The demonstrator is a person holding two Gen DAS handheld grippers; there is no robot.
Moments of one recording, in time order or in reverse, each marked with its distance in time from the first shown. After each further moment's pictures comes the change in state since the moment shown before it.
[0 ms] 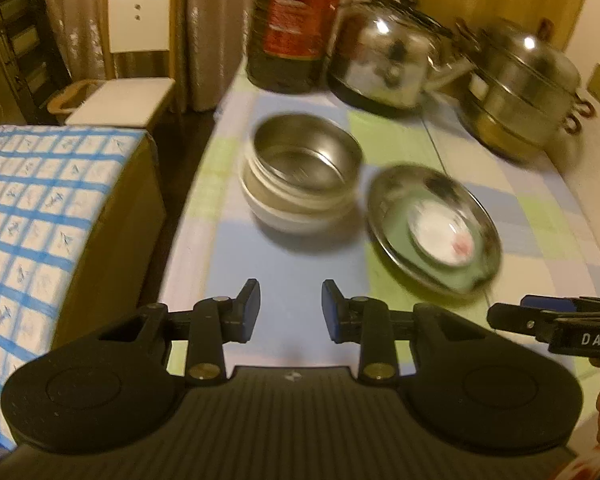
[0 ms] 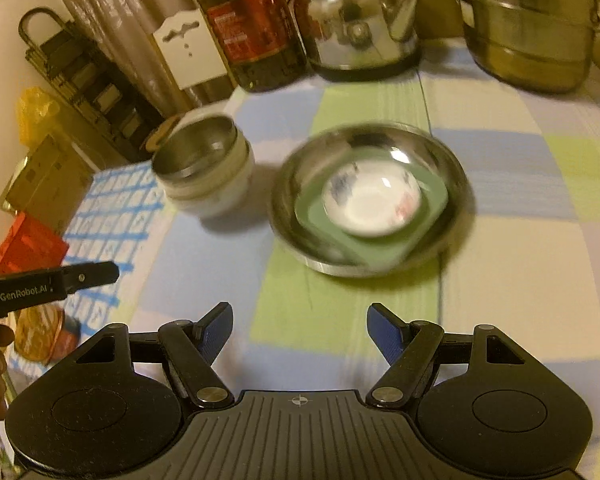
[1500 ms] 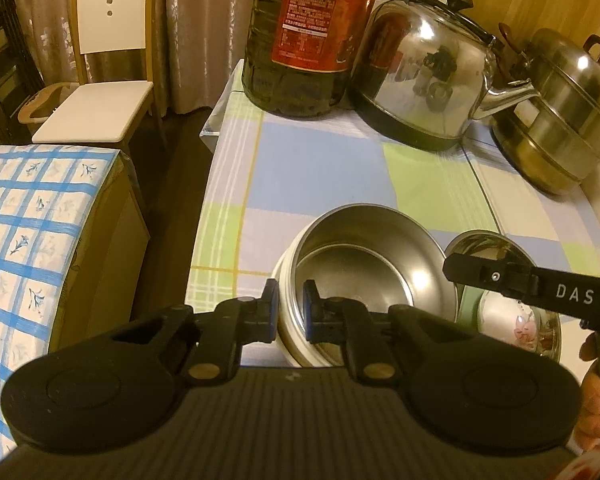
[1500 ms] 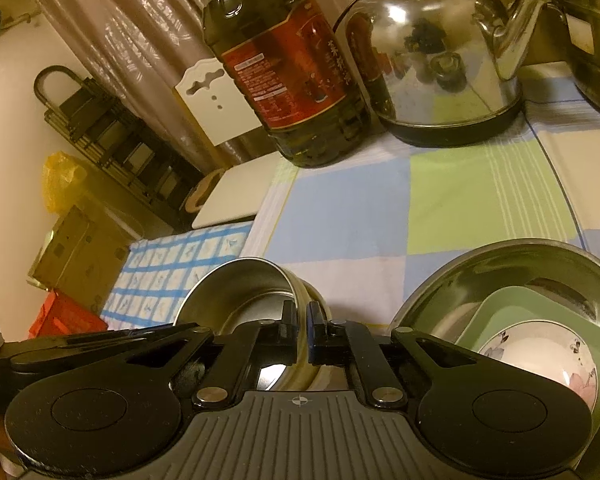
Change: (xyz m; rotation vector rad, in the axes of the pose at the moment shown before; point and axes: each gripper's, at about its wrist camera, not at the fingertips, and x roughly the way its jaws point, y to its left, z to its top) left arm 0.129 0.040 0.104 0.028 0.048 -0.058; right arm 0.140 0.025 0.118 0.075 -0.081 0.176
